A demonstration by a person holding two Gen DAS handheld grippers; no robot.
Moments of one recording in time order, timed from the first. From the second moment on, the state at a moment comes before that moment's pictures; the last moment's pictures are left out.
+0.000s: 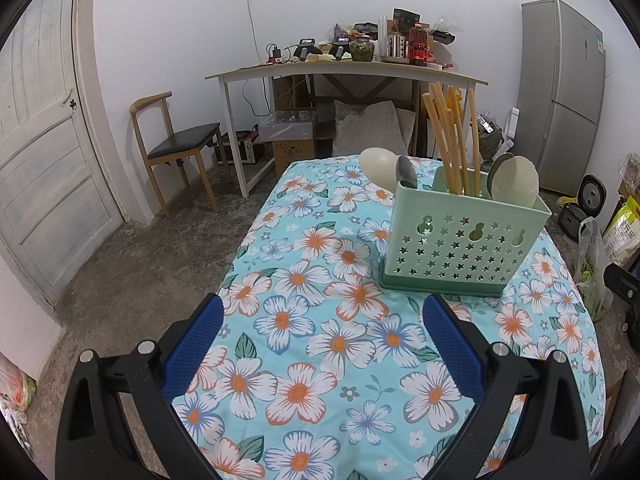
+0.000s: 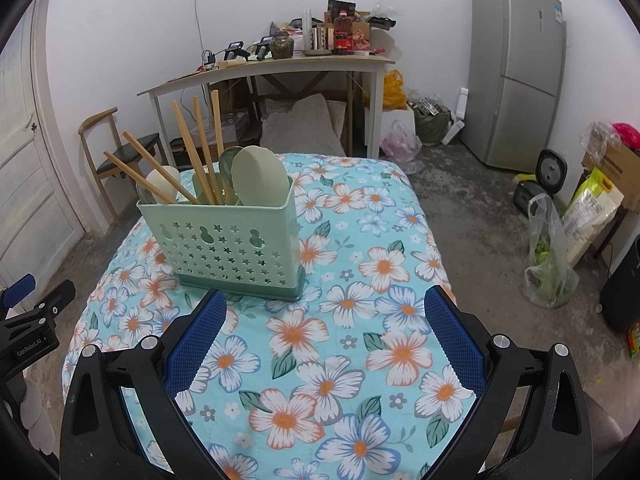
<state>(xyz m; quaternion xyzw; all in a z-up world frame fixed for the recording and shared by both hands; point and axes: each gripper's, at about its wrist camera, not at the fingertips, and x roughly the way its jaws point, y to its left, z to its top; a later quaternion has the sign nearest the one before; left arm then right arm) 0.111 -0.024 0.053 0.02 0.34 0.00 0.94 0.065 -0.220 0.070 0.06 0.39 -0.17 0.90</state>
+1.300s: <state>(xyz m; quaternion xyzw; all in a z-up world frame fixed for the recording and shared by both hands) 0.111 -0.026 0.052 0.02 0.34 0.00 0.94 0.067 -0.217 0.071 0.06 0.39 -0.17 0.90</state>
